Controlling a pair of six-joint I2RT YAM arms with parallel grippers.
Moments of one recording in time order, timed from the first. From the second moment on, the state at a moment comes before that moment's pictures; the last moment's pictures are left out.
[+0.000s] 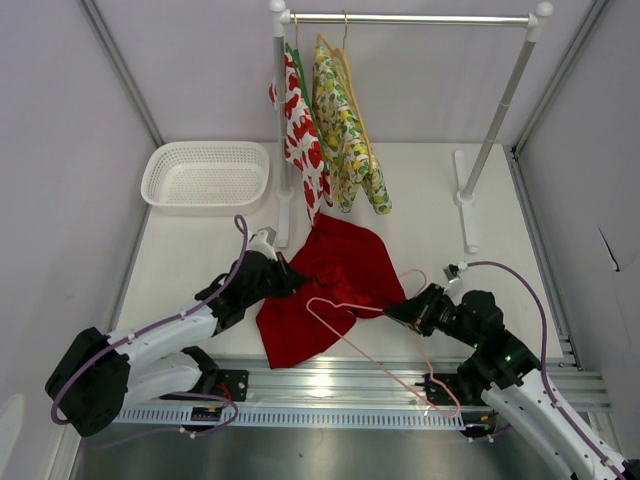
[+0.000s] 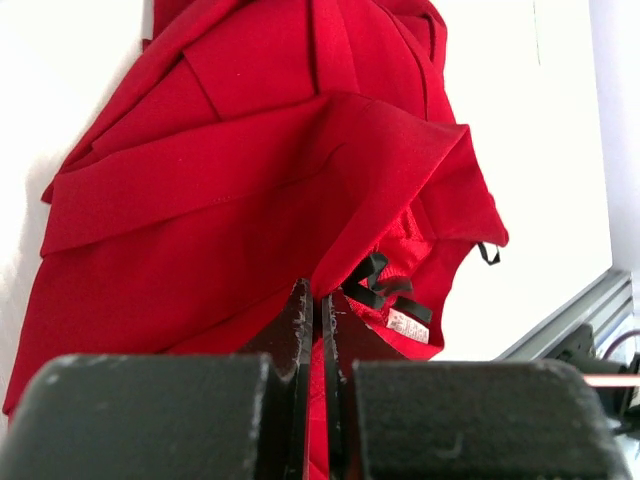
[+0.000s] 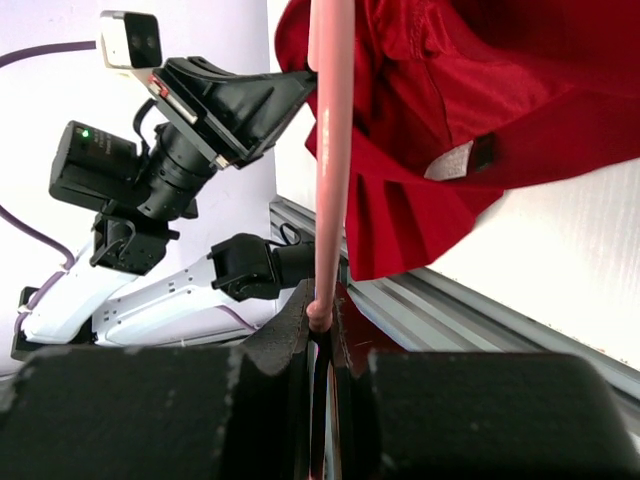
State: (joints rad) left arm -0.67 1.06 0.41 0.13 0.01 -0.78; right arm 0.59 0.27 0.27 -0.32 -0.34 1.25
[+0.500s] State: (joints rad) left arm -0.67 1.05 0.42 0.13 -0.01 -0.82; right arm 0.59 0.23 0.26 -0.24 -0.24 1.27
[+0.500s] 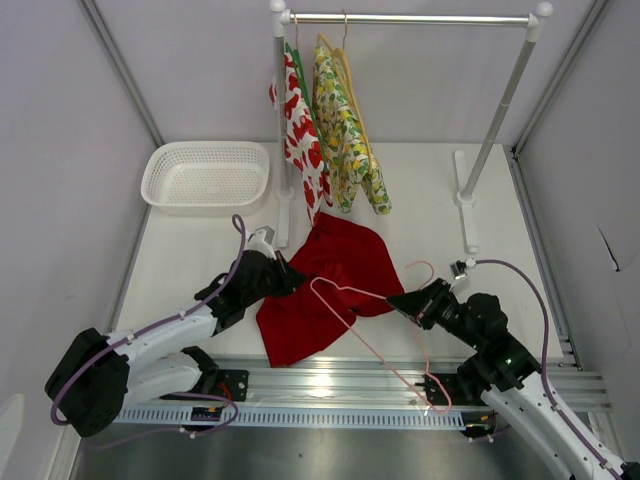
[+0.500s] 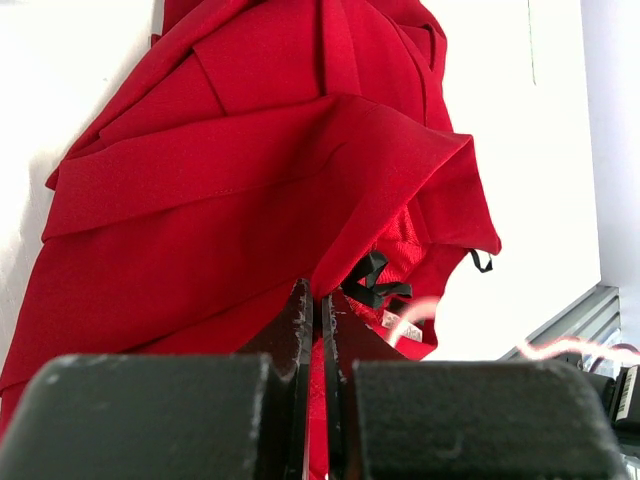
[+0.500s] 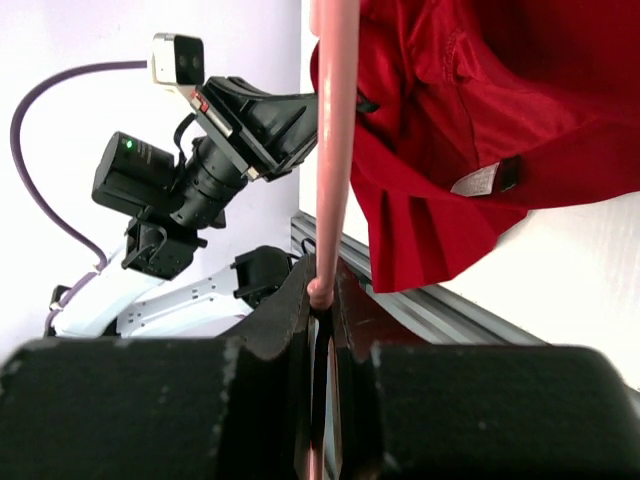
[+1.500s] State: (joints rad) left arm -0.67 1.04 0.42 0.13 0.00 -0.81; right arm 0.65 0.22 0.23 -0.23 -0.16 1.33
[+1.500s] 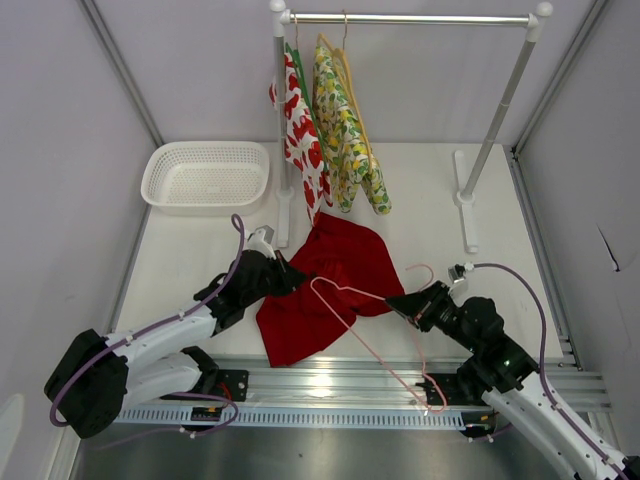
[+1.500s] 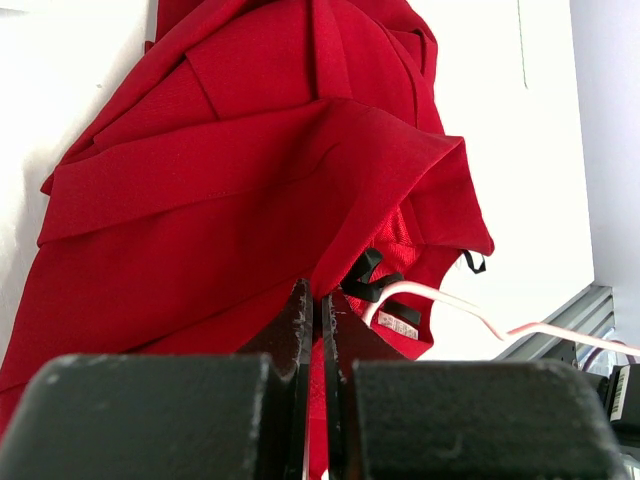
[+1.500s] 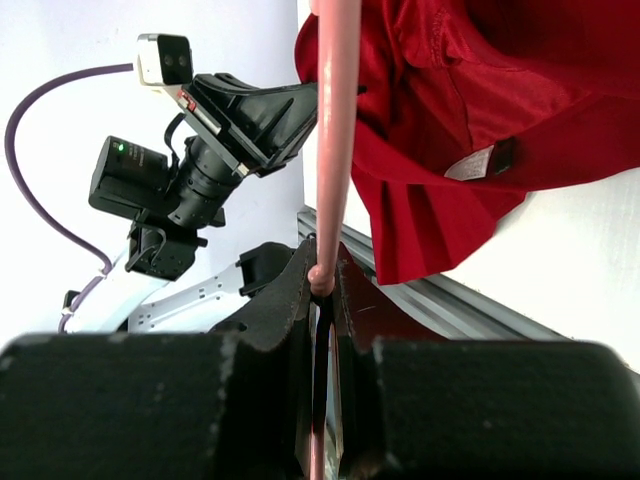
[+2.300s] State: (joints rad) left arm -0.67 1.04 0.42 0.13 0.00 -0.81; right arm 0.65 0.18 0.14 -0.20 -0.08 1.42
